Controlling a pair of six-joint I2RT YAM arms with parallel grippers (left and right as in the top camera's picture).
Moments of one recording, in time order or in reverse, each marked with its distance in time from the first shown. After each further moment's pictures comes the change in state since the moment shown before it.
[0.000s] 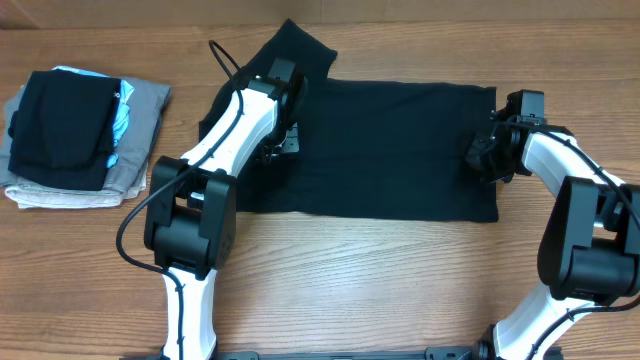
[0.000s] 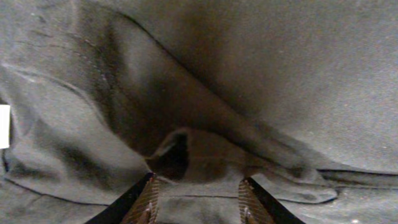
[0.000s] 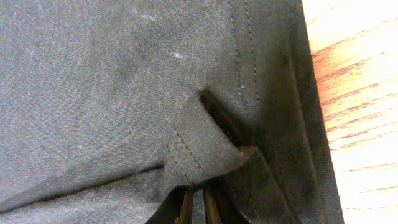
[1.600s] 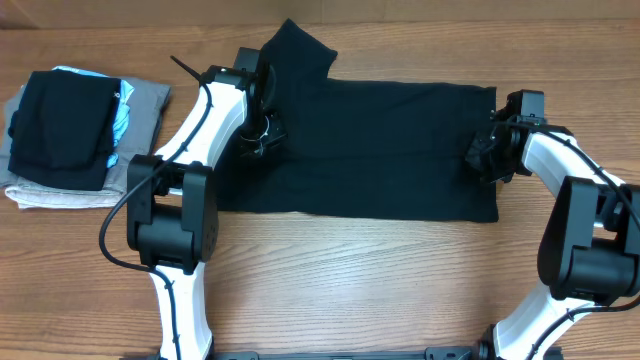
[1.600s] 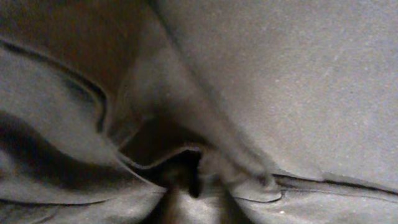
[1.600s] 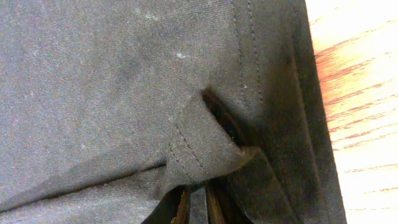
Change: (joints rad) left arm 0.119 0.000 0.003 0.027 0.299 -0.203; right arm 0.000 0.000 0.000 0.000 -0.006 0.000
